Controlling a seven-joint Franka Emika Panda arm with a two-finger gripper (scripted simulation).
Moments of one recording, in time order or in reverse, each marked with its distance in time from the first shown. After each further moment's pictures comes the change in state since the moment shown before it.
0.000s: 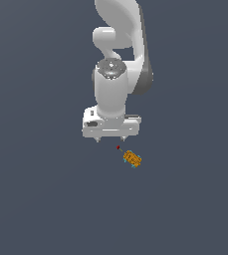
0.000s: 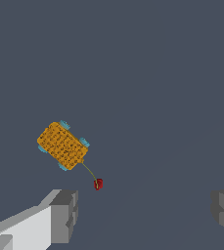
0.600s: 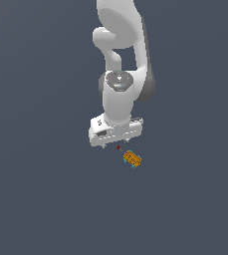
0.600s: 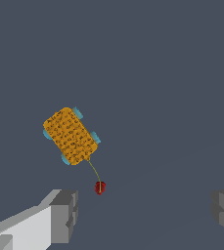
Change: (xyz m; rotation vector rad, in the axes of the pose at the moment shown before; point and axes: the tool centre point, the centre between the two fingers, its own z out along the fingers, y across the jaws) arm 0.001 -0.020 0.029 -0.001 -0.011 -0.222
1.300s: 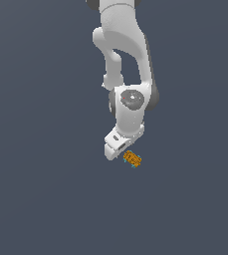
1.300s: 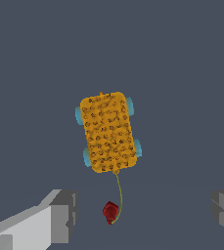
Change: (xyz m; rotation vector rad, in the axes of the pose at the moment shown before) arm 0.006 -0.043 0.057 0.020 -0.011 -0.440
